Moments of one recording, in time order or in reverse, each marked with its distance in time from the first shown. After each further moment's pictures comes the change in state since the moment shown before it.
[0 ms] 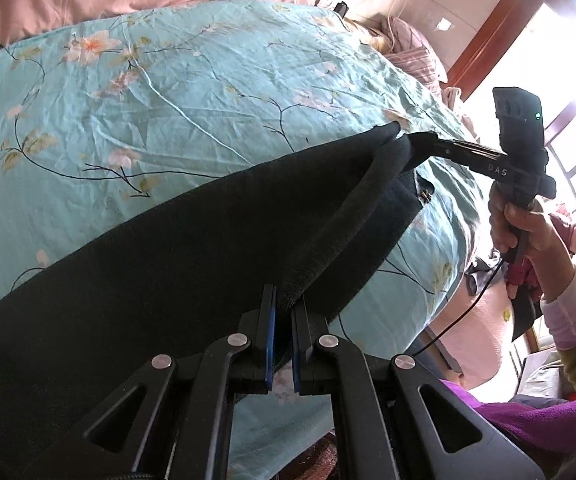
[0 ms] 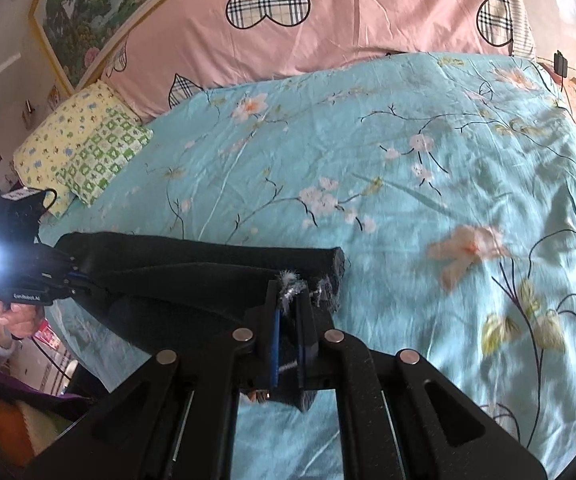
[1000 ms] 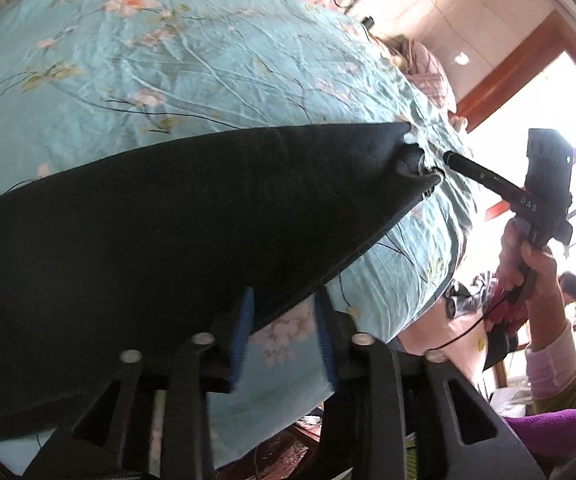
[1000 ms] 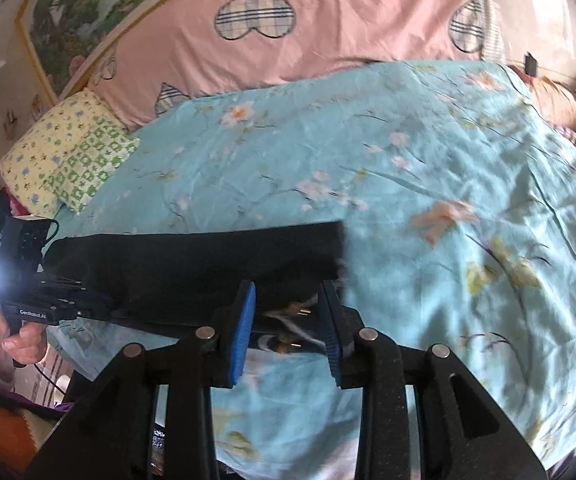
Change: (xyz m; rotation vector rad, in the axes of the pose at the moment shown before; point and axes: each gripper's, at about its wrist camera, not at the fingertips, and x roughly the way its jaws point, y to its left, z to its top) left arm -0.006 0.022 -0.046 -0.180 -0.036 -0.054; right arm -0.030 0.033 -0.021 0.037 -0.046 -0.077
